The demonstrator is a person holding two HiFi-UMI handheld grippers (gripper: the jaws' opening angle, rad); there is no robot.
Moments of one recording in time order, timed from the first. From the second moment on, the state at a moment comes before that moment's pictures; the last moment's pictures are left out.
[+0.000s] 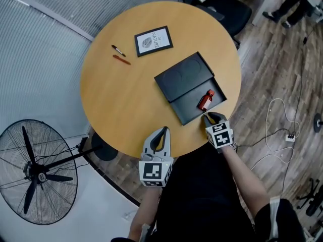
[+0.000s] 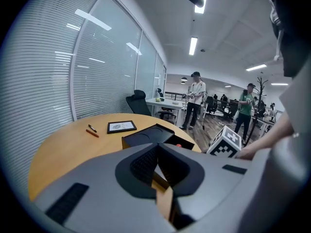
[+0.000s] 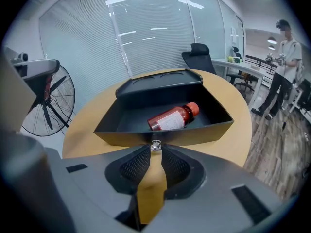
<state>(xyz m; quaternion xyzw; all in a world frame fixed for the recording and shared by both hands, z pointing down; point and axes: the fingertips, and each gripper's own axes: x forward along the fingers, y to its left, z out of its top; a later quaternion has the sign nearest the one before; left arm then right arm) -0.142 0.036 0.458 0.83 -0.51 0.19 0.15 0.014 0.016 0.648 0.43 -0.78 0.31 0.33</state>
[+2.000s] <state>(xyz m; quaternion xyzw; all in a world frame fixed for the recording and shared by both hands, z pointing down) -0.166 0.019 0.454 0.81 -0.54 0.18 0.15 -0.005 -0.025 0.646 0.43 -0.78 0.30 0.33</state>
